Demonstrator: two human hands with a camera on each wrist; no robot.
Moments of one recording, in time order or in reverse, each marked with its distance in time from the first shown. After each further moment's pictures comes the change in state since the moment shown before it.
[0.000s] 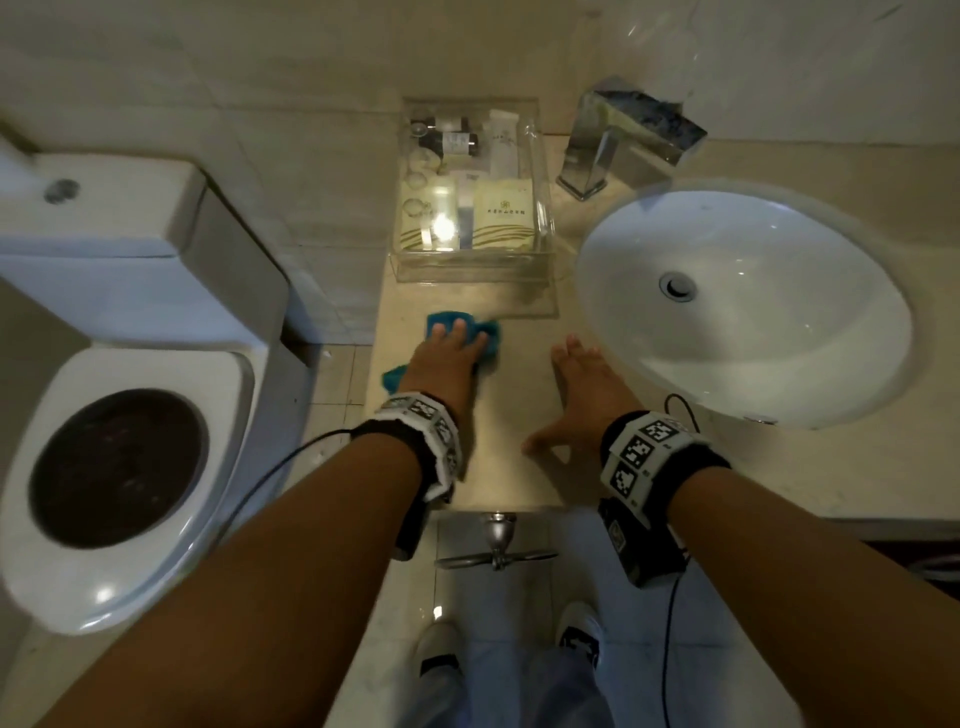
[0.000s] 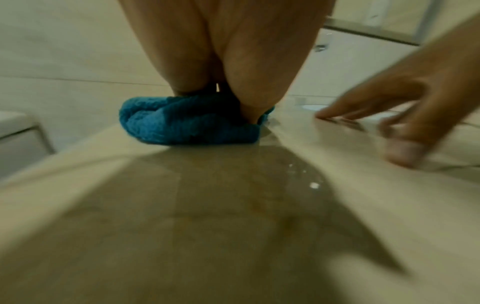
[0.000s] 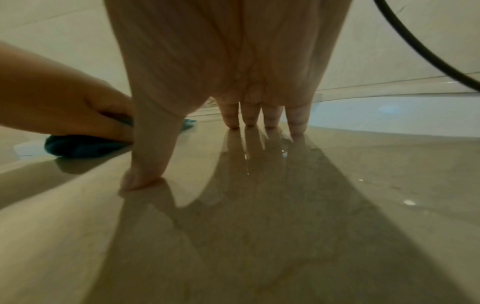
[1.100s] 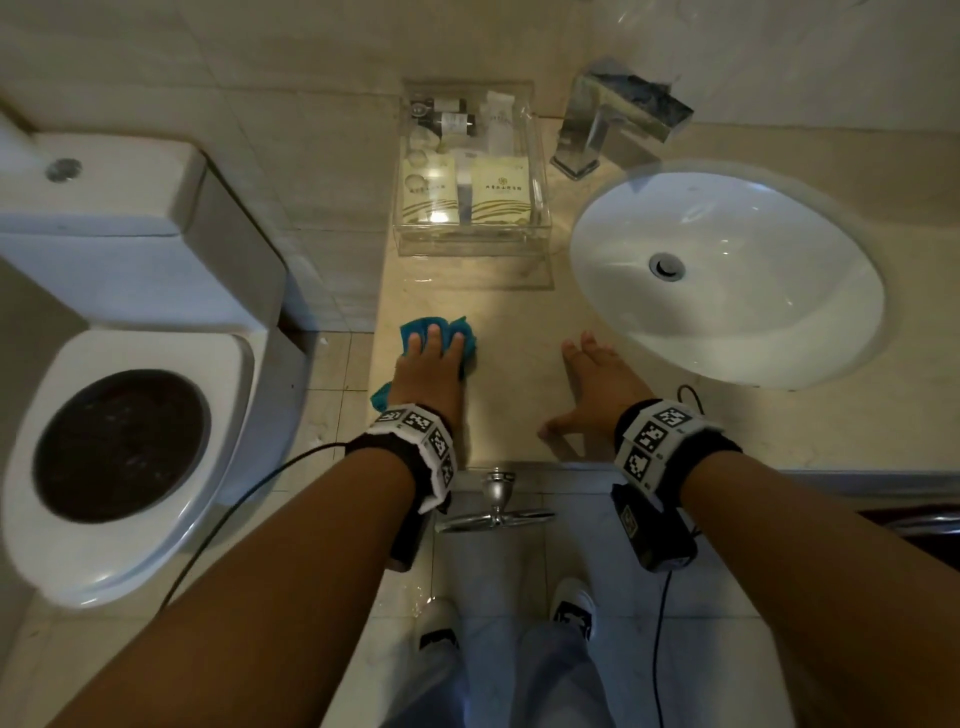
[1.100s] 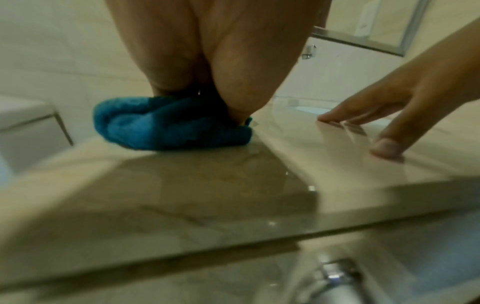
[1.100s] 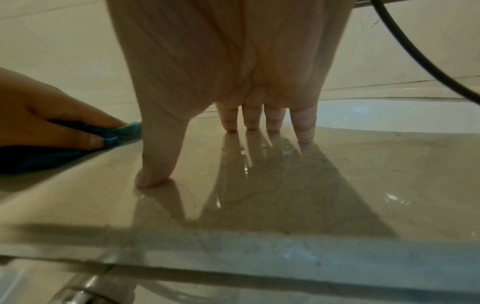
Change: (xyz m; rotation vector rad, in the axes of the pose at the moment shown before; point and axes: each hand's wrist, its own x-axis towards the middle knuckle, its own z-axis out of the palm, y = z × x) left_hand -0.049 0.001 0.023 -0.037 0.018 -0.138; right_hand -0.030 0.013 0.014 -0.036 -0.012 0.055
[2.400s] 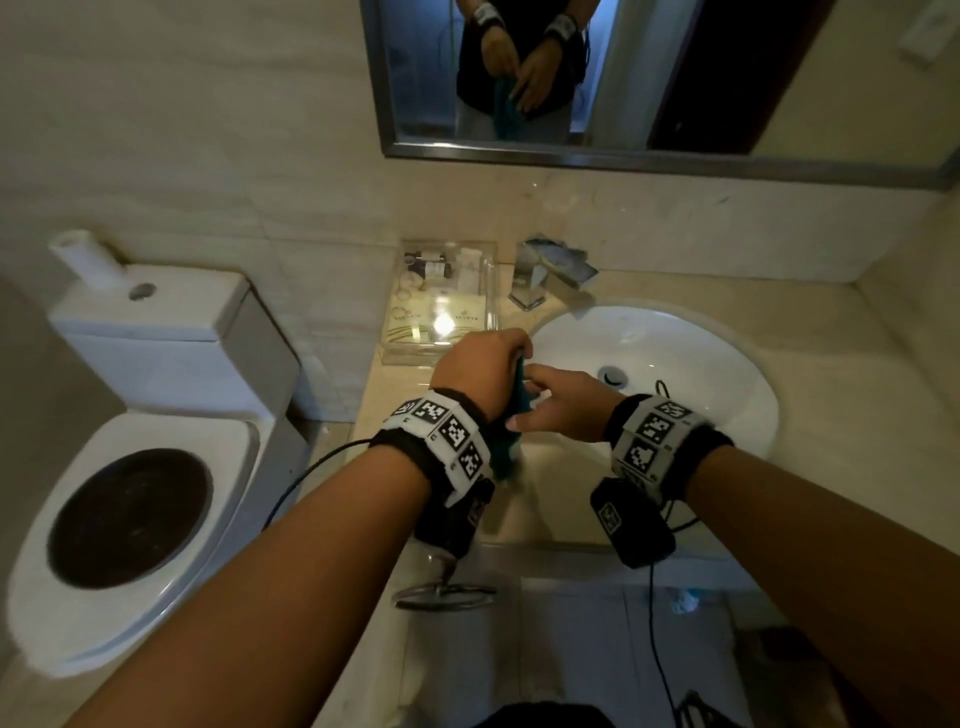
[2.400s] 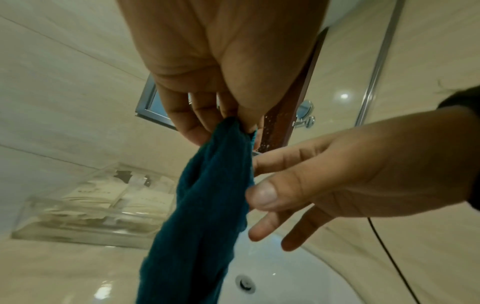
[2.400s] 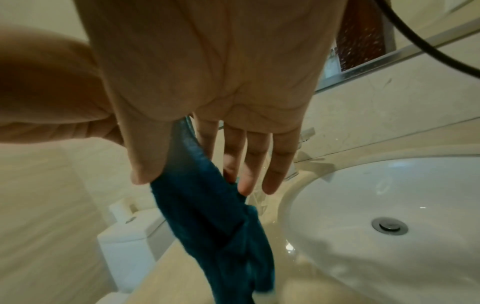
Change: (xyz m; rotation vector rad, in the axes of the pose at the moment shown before) left_hand -0.055 0.127 -0.149 -0.294 0.423 0.320; right_hand -0.080 0.001 -0.142 0.294 0.026 -0.338
